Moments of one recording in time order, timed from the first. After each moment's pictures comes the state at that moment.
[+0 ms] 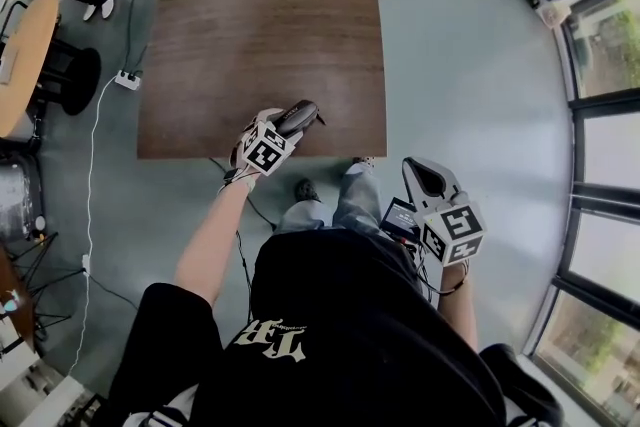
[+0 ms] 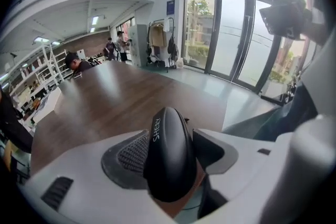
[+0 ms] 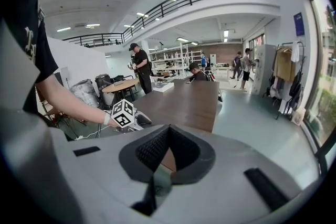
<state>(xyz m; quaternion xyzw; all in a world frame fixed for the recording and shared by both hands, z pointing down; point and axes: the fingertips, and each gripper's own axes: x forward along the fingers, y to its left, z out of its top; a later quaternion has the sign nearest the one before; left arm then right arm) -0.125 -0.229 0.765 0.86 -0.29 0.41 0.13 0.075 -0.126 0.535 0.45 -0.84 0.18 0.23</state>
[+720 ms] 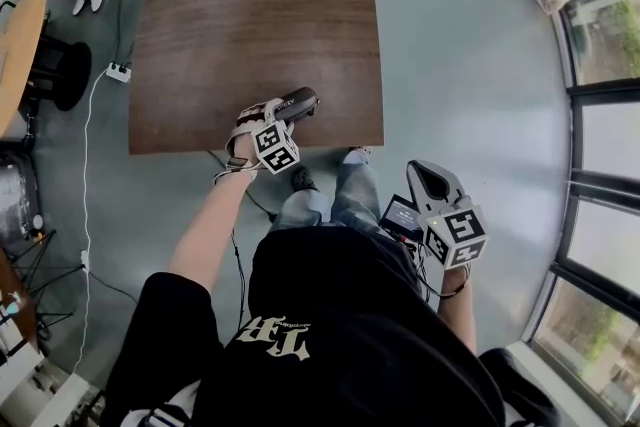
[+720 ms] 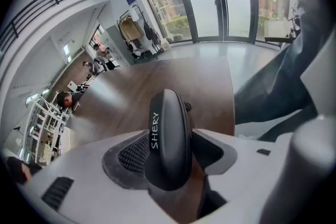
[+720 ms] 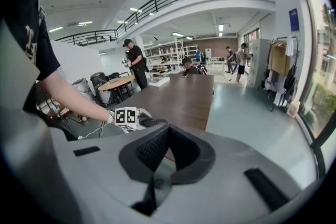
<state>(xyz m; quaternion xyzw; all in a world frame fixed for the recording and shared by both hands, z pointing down) -0.123 -0.233 0.812 0.80 -0.24 0.54 -0.06 0.095 -0.109 0.553 0.46 -0.82 0.21 0.25</state>
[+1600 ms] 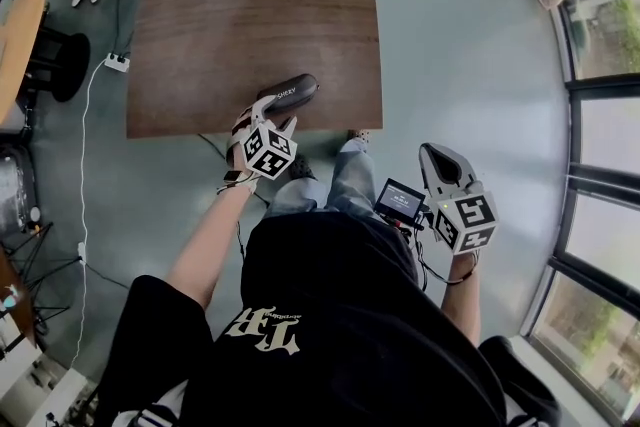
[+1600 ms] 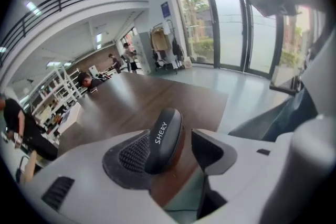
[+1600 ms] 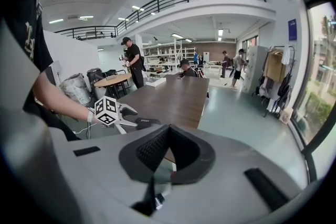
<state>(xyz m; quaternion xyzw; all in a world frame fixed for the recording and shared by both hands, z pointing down) -0.123 -0.193 0.751 0.83 -0.35 0.43 0.04 0.117 -0.099 0.545 0.48 -0.82 0.18 0.26</state>
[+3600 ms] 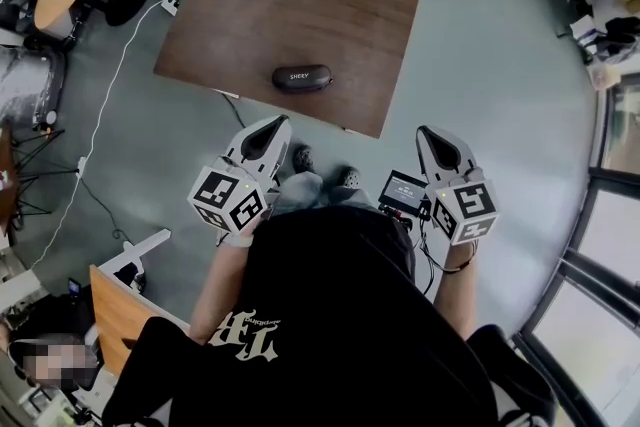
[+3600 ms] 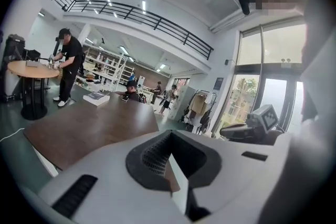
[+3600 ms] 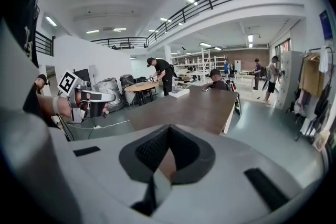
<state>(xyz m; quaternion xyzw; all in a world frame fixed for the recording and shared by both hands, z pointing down) -0.072 -0.098 0.494 0.81 -0.54 0.00 0.24 0.146 -0.153 0.503 0.33 -0.91 0.13 0.22</state>
